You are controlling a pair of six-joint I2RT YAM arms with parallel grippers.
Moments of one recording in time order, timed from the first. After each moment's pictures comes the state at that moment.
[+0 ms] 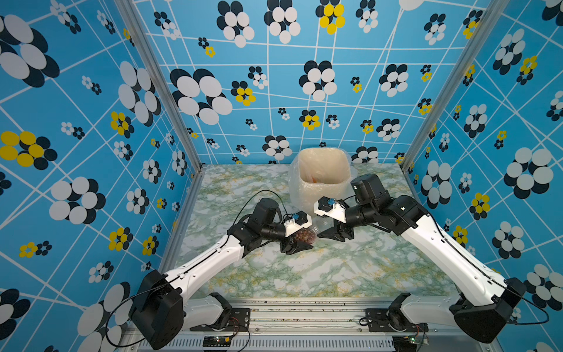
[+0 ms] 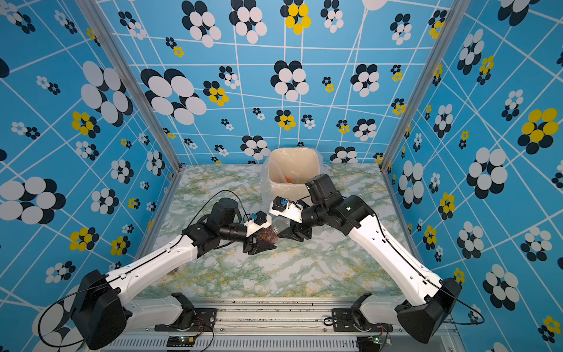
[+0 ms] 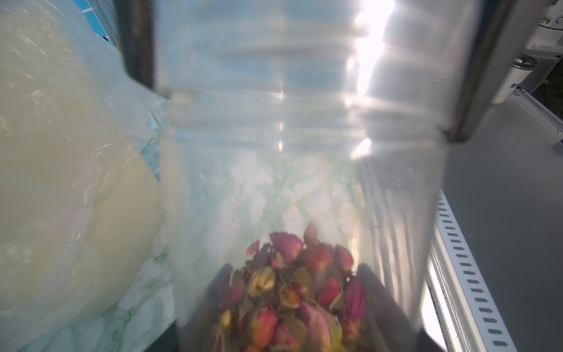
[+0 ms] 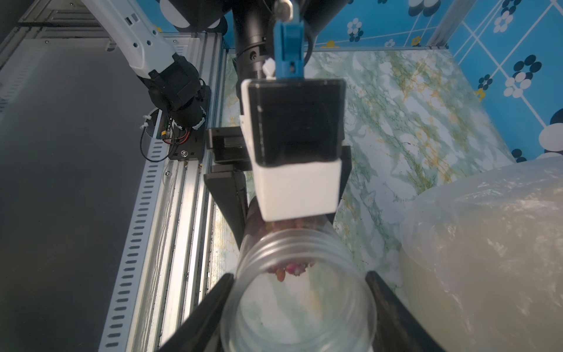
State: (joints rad) left arm -0.64 1.25 0.87 -0.19 0.80 0.38; right arm 0.65 1.30 1.42 -0.93 -0.55 -0.64
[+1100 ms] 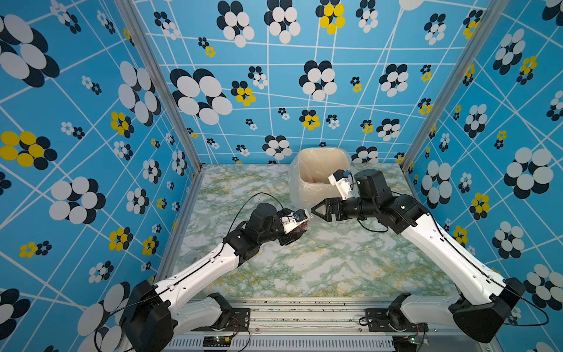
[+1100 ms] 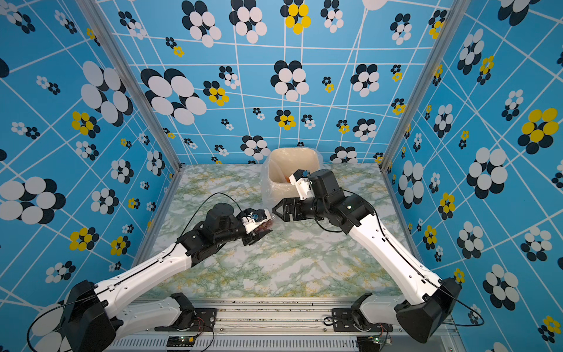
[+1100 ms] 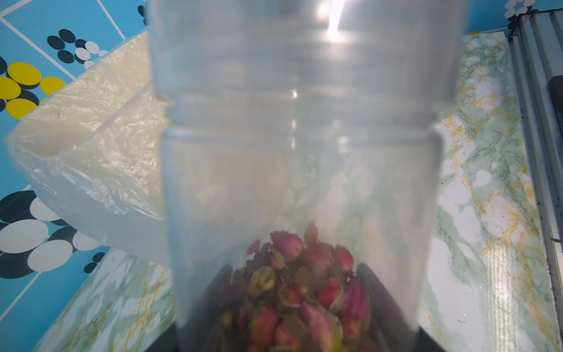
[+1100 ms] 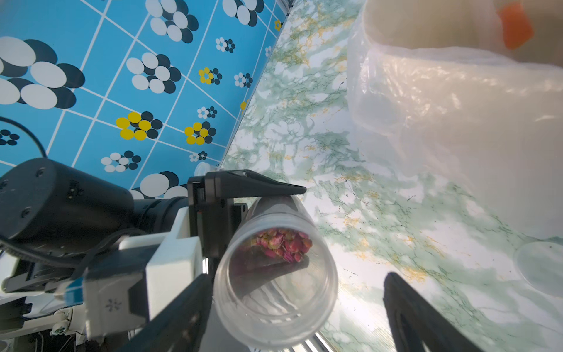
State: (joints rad) left arm -0.70 1.16 0.81 -0.08 0.27 0.48; right arm 0.62 1.31 1.41 -0.79 -0.38 0.44
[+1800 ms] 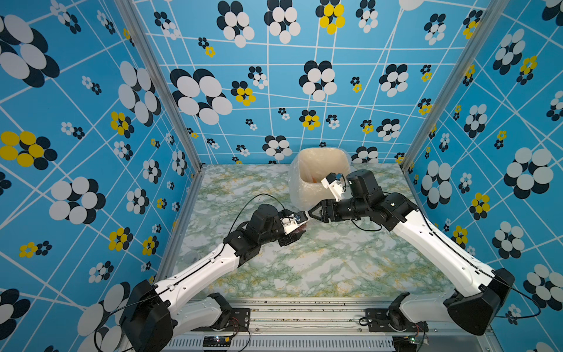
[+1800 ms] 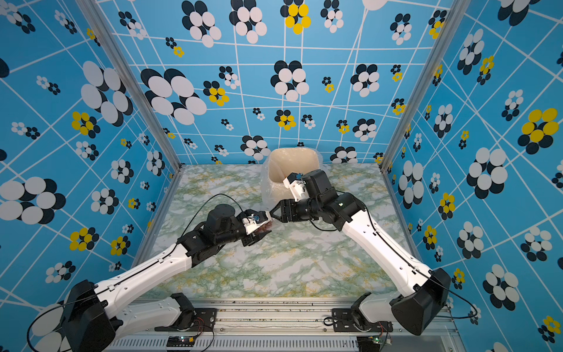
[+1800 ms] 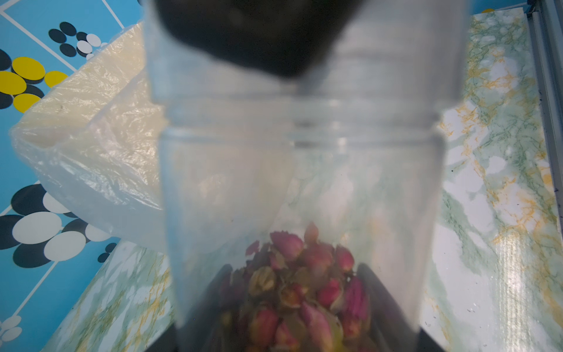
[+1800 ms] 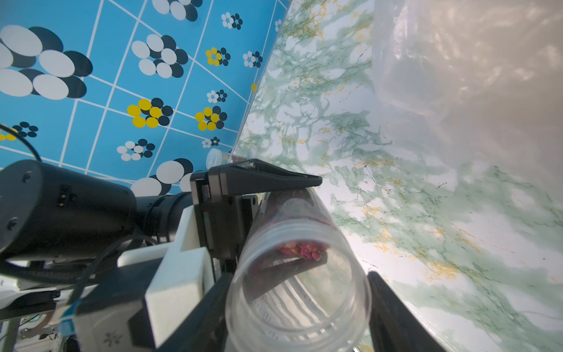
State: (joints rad) left arm -0.71 1.16 0.81 -0.11 0.23 0.50; right arm 0.63 1.37 1.41 -0.78 -0.46 0.46
